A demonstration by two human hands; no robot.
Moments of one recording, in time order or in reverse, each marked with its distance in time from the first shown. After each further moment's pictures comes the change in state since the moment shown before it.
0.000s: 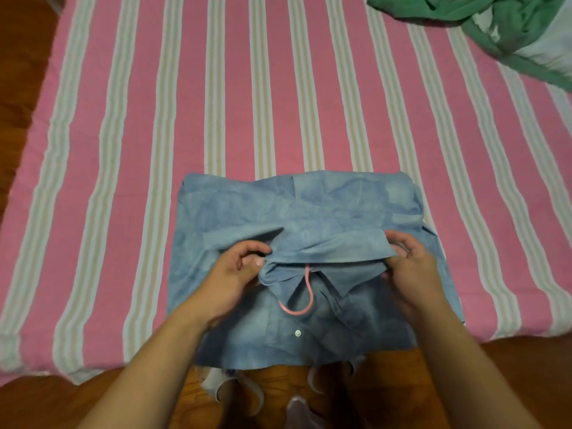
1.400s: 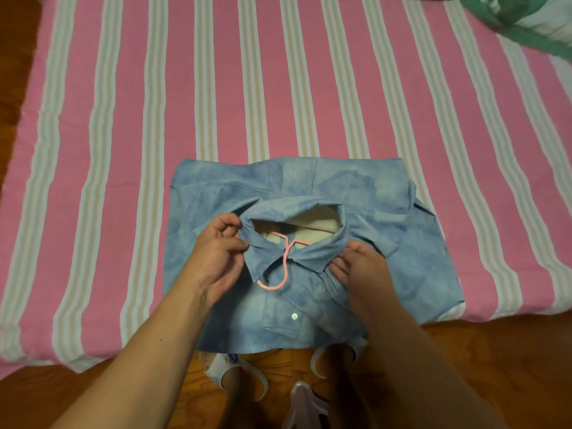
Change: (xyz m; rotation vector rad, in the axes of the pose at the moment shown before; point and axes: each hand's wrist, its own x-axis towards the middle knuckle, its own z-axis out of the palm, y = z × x) left_hand 0.013 0.007 0.009 -0.429 0.177 -0.015; right_hand -0.026 0.038 0.043 0.204 -0.051 0.294
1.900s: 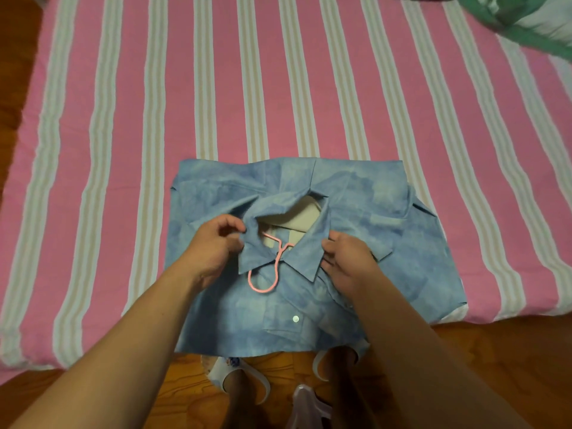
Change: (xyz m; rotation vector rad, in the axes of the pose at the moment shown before) left_hand 0.035 0.001 -0.032 0.656 0.037 0.037; right_hand 0.042 0.005 0.025 -0.052 -0.126 0.115
